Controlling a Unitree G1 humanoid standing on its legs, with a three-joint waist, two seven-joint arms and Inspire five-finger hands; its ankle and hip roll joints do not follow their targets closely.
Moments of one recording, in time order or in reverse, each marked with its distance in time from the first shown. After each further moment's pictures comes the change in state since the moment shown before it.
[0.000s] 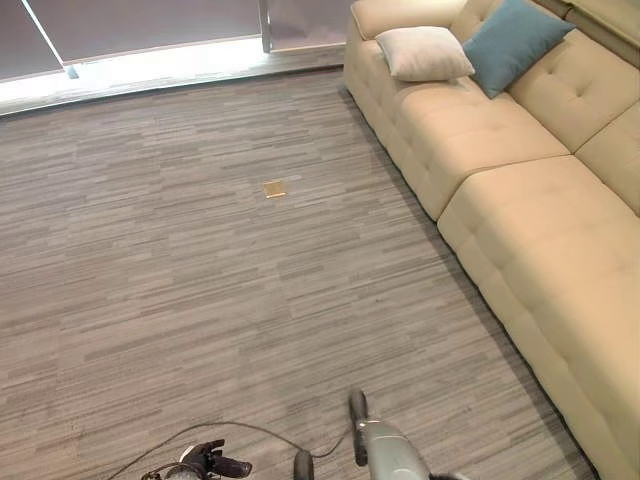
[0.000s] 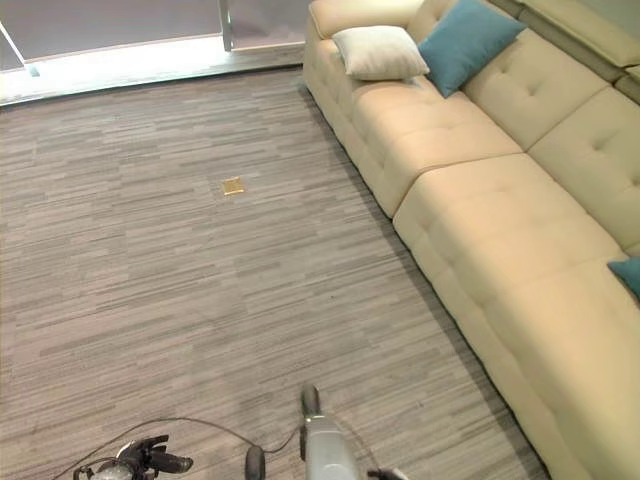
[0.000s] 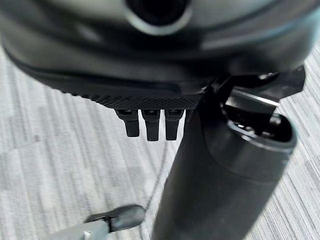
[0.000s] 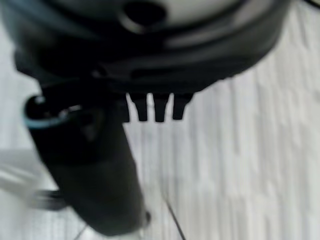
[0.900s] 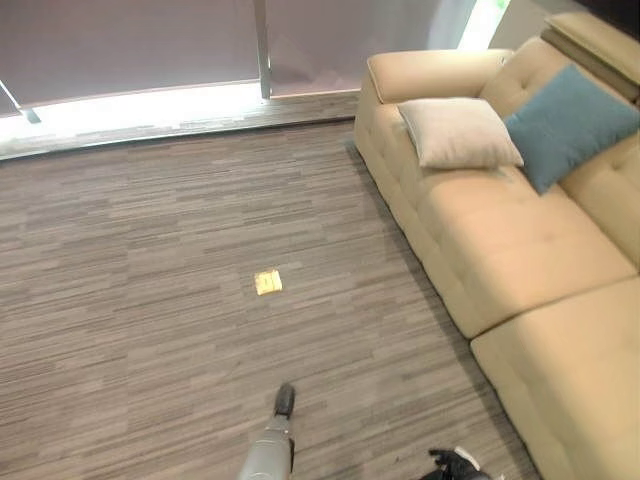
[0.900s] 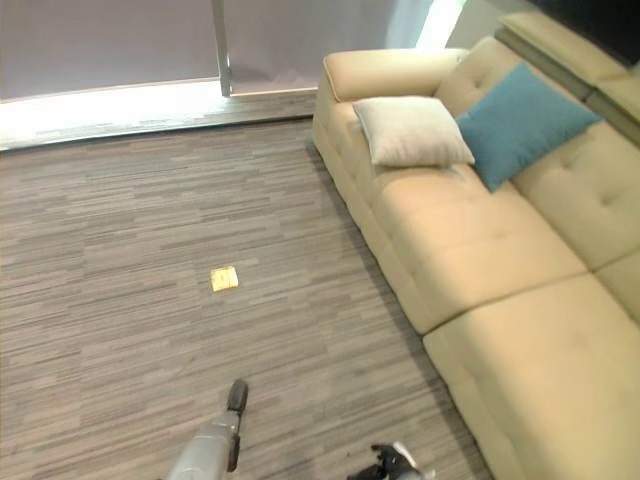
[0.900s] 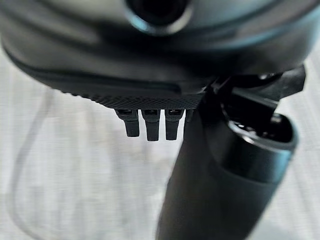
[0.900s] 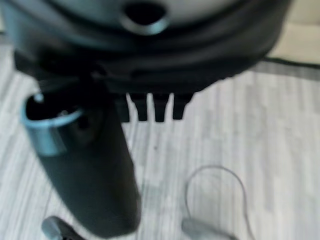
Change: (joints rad) left arm 0.106 -0.009 0.046 0.000 -0.081 -0.004 0.024; right arm -0.110 -0.028 0.056 -0.002 -0.055 -0.018 -0.058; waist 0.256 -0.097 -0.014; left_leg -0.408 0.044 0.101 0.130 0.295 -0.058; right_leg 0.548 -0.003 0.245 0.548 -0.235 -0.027
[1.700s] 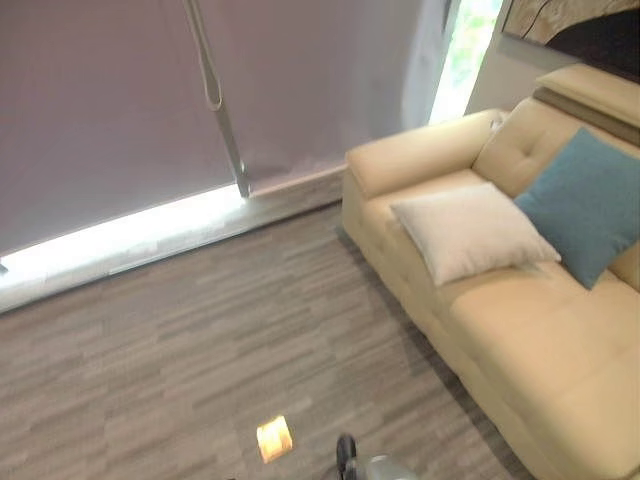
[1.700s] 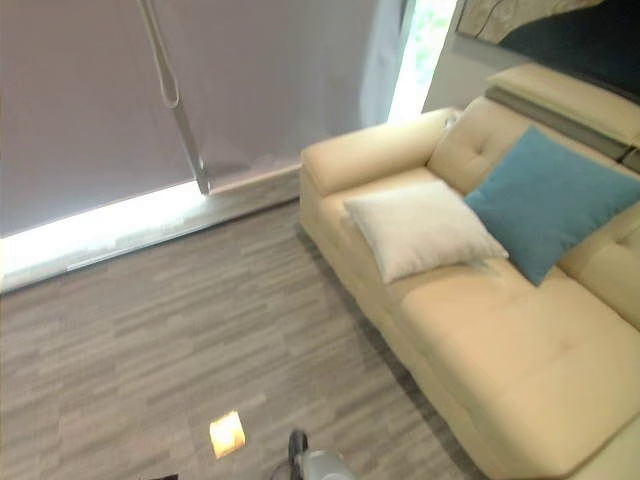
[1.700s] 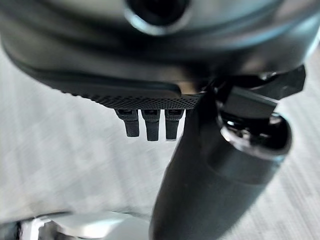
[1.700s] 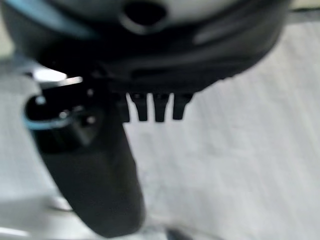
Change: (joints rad) left arm -0.004 0.004 -0.010 -0.042 0.046 -0.003 -0.013; right arm 0.041 -0.034 -0.068 -0.002 0.060 0.015 0.003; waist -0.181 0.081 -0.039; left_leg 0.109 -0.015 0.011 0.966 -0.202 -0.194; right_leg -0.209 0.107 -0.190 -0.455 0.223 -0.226
